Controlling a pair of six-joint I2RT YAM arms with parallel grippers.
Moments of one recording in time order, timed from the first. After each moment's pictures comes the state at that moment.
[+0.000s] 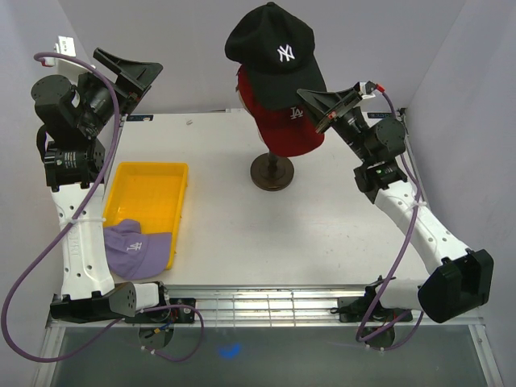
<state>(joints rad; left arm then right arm) 0.11 1.27 1.81 -0.43 0.48 -0.91 0.41 1.29 1.16 0.58 -0.37 1.68</state>
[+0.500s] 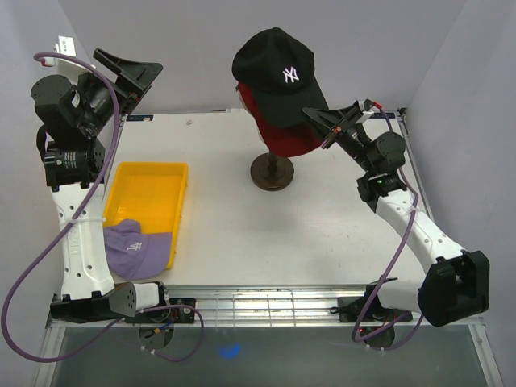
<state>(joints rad) 0.11 1.27 1.81 -0.43 0.48 -0.91 0.33 1.25 0.98 0.69 -0.48 1.79</state>
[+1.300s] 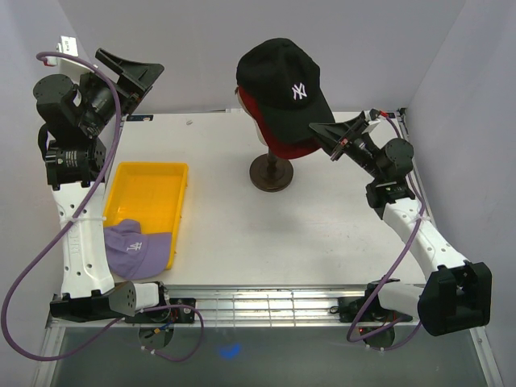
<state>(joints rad) 0.10 1.28 1.81 -0.44 0.48 -0.90 0.24 1.19 0.88 0.63 -0.62 1.73</state>
